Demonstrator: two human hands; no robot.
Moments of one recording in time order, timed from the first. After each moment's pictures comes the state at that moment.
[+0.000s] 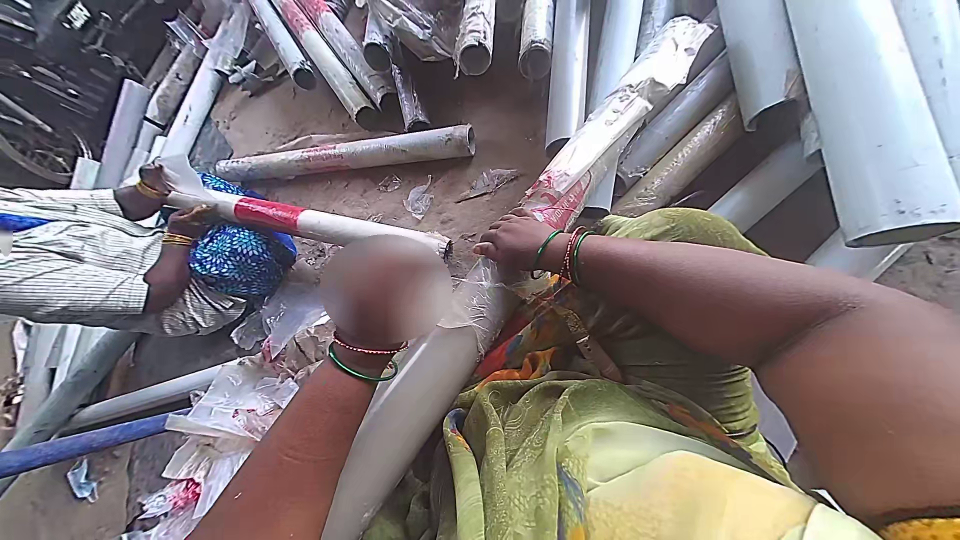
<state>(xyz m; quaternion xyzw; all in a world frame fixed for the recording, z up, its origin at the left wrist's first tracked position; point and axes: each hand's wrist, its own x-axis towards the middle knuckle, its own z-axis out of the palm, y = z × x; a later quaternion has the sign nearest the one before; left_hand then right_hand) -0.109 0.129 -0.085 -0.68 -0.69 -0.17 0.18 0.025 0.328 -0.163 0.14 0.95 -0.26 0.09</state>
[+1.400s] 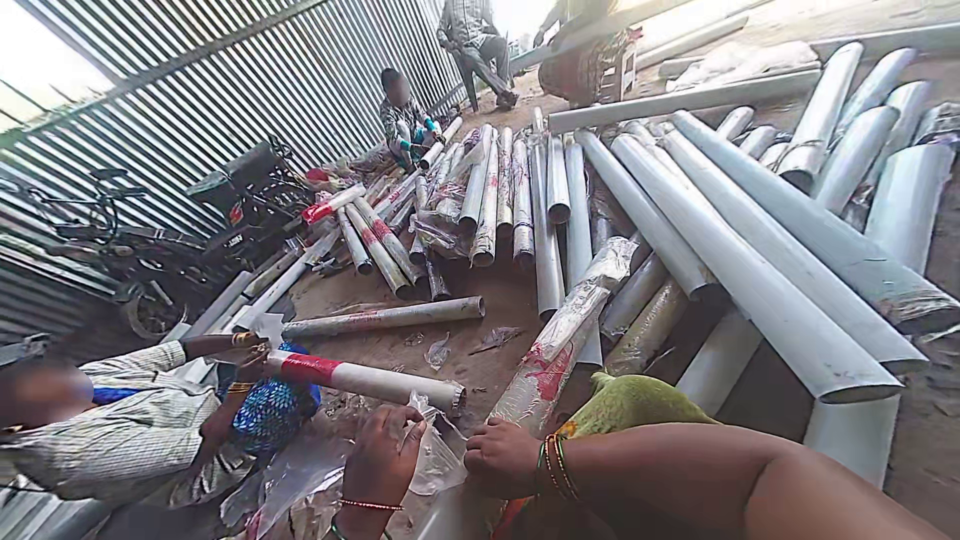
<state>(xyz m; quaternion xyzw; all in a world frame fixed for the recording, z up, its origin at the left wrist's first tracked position) -0.106 0.139 -0.053 -0.56 -0.80 -0.18 0.09 0.047 0.270 -0.127 -0.06 0.95 -0.30 -0.02</state>
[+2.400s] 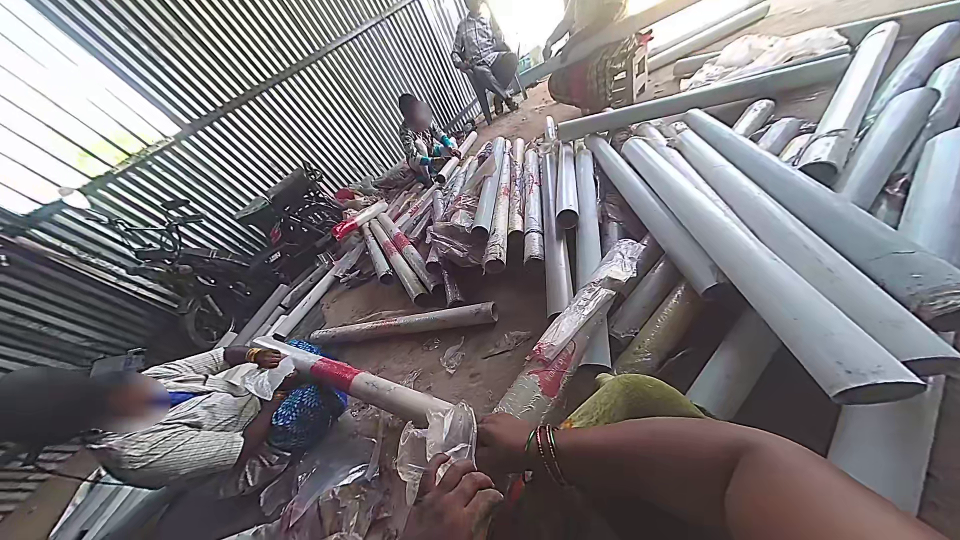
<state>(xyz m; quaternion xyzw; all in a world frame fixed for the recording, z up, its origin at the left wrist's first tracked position) -0.028 0.097 -0.072 -0.78 -0.61 -0.06 0.13 0.050 0.274 -0.120 0.03 0.90 -0.44 0.02</state>
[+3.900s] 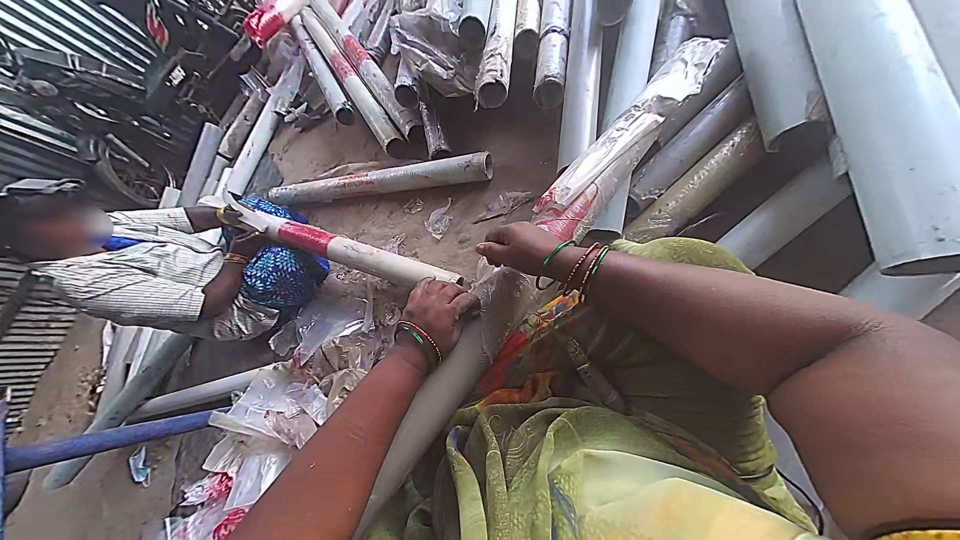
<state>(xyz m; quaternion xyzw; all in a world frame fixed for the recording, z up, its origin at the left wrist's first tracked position) -0.086 0.155 -0.110 -0.73 -0.68 -0.04 -0.04 0.044 0.342 -0.127 0.18 0.86 -0.48 -0.02</state>
